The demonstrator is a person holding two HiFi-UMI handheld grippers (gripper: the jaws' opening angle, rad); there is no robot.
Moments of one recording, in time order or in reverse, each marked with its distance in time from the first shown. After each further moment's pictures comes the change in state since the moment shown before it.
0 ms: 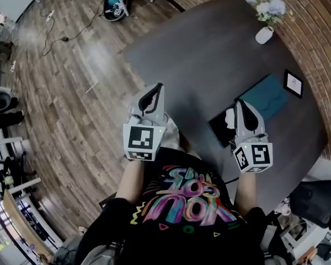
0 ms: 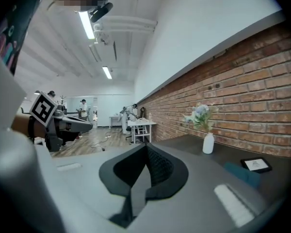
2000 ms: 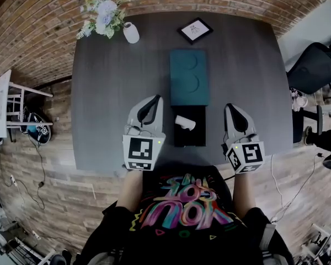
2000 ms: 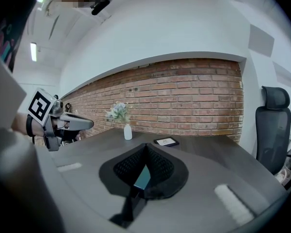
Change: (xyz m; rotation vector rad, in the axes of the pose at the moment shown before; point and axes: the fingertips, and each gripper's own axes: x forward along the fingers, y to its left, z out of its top) left arm 0.154 -0.251 0.059 0.273 -0.049 -0.949; right arm -0.162 -0.118 -0.037 0.220 0.040 -0.890
